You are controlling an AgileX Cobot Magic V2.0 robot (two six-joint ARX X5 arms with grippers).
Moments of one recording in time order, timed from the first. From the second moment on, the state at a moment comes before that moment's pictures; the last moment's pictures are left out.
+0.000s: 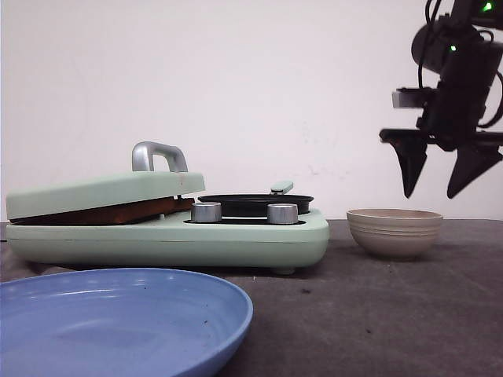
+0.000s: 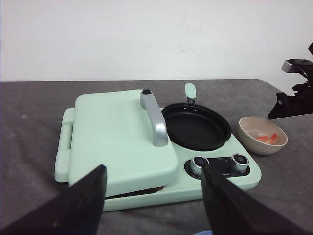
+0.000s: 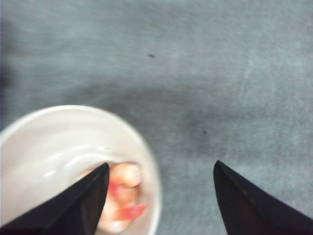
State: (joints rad) left arm -0.24 0.26 0.64 -0.54 0.15 -0.12; right arm 0.10 1.86 1.43 -0.57 -0.03 0.10
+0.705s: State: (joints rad) left arm -0.24 0.26 0.64 -0.54 0.13 -0.12; right arm 0.09 1.95 1.43 -0.53 -0.06 0.10
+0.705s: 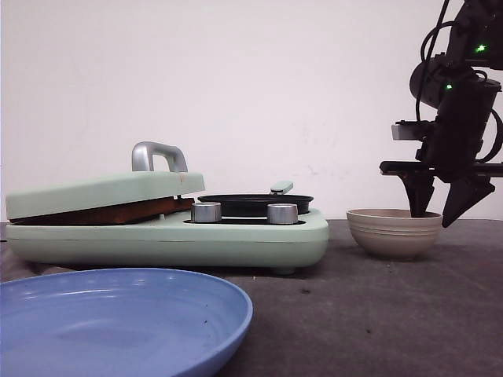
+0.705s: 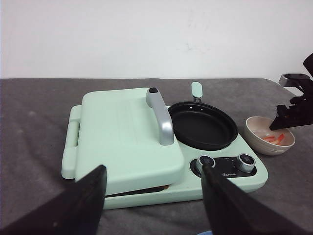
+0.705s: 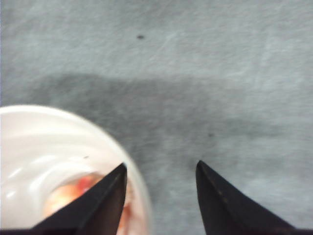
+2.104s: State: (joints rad) left arm -0.24 0.26 0.64 -0.54 0.13 -0.12; right arm 0.10 1.74 1.44 -0.43 -0.27 0.16
